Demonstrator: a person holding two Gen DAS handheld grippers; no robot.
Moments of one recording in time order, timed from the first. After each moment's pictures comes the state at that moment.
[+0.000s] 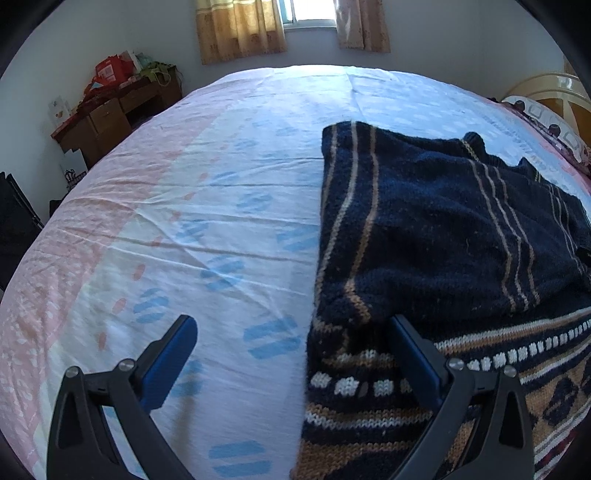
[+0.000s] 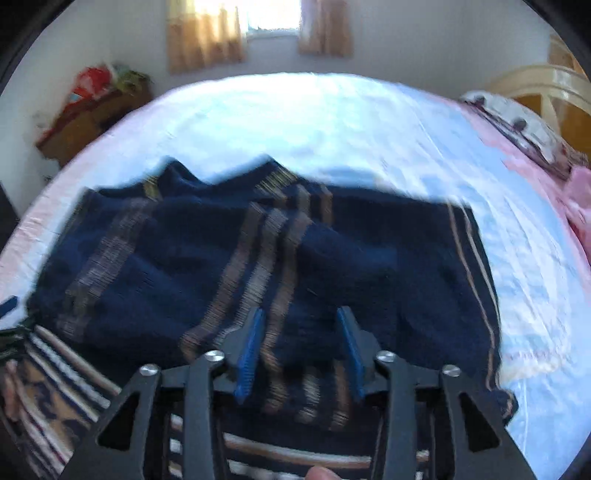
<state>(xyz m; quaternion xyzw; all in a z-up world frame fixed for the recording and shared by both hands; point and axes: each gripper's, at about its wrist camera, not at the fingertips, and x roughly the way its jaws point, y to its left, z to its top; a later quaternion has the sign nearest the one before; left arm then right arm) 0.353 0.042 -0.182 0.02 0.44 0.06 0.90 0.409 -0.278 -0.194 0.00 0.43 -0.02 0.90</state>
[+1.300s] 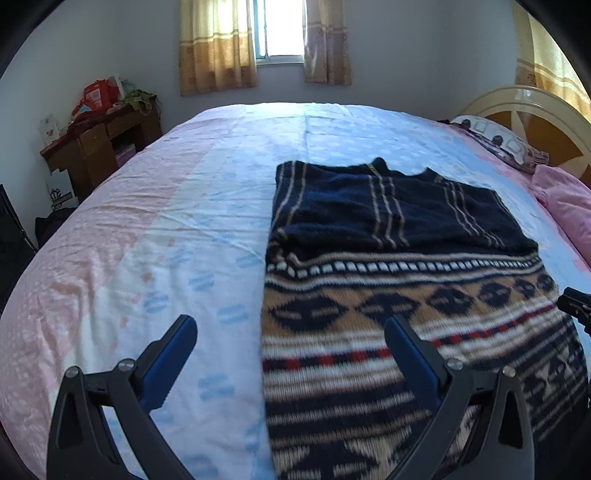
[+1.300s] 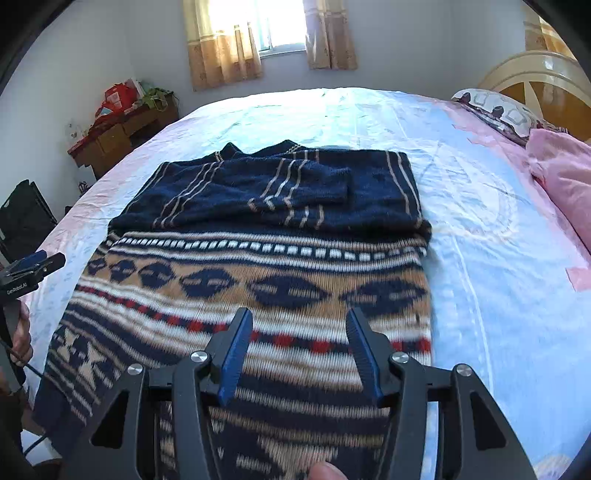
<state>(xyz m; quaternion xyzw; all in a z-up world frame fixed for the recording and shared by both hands) 0.219 0.028 -0.118 0.01 0.38 -0.02 0.92 0.208 -0.294 -0.158 0.05 0.41 0.03 0.91</state>
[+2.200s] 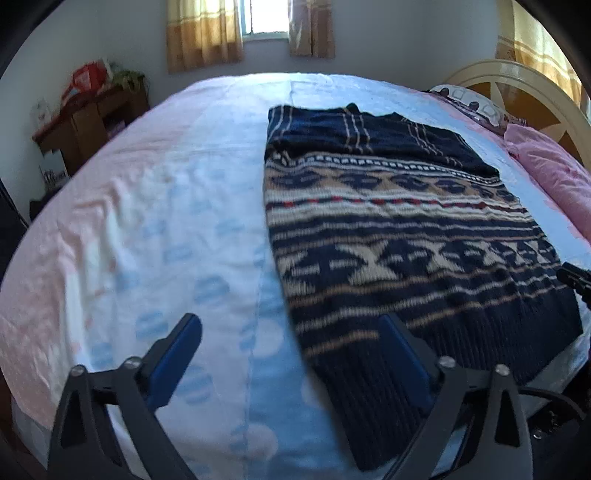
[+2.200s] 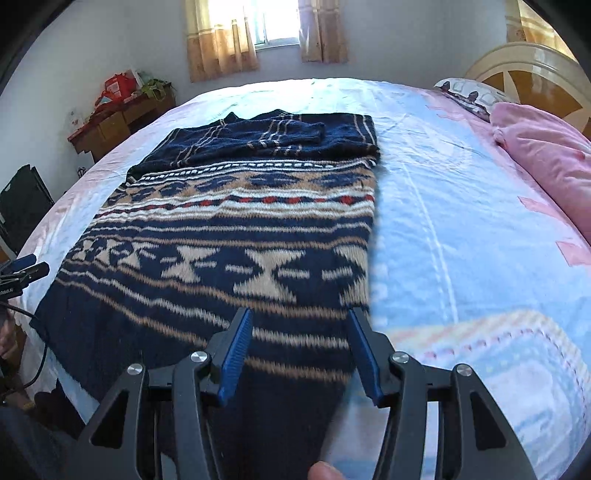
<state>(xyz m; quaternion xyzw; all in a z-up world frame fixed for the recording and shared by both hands) 0.095 0.044 -0.144 0.01 0.44 -0.05 0.90 0.077 -0.305 -0.176 0.03 0.42 0.01 0.91</state>
